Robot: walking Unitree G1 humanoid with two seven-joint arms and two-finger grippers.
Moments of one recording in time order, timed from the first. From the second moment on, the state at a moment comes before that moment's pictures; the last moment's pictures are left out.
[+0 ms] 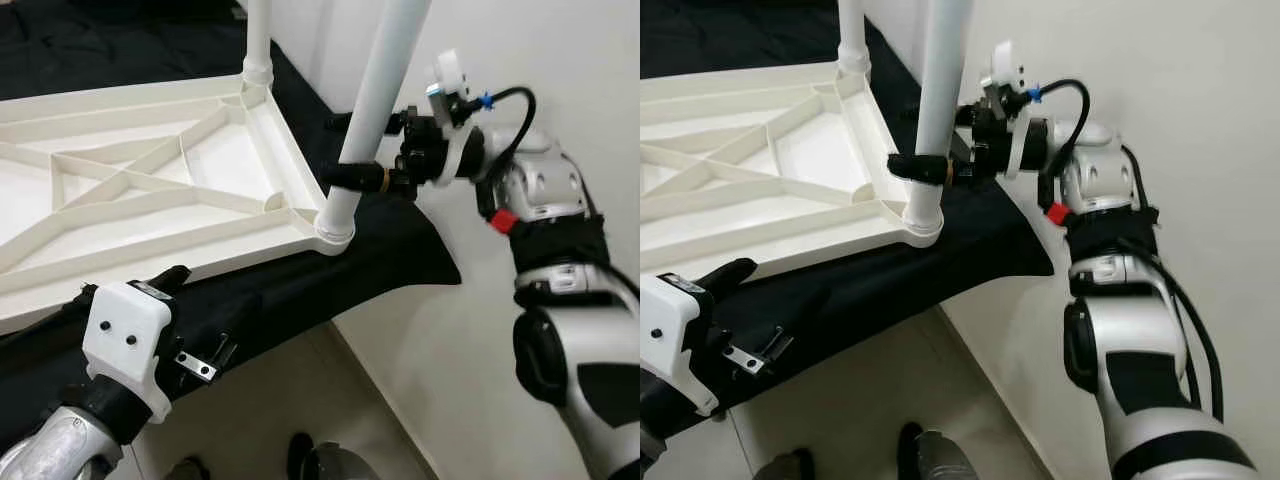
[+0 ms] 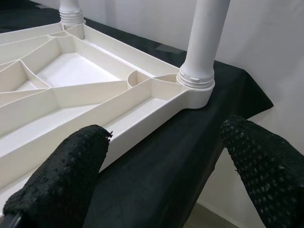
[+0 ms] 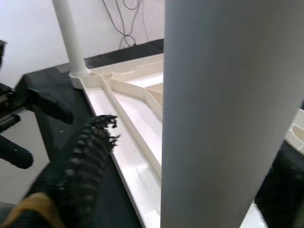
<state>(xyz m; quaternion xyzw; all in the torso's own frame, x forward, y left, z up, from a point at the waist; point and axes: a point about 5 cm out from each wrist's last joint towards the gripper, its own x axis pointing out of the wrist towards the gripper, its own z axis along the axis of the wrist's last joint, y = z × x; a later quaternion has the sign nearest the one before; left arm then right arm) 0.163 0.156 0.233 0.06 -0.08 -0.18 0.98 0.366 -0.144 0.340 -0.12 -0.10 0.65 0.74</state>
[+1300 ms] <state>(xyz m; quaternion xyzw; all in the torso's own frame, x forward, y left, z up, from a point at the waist) 0.168 0.159 0.238 0.08 -0.09 -0.17 0.98 0.362 -0.070 0.273 -0.06 -0.10 0.29 0.95</state>
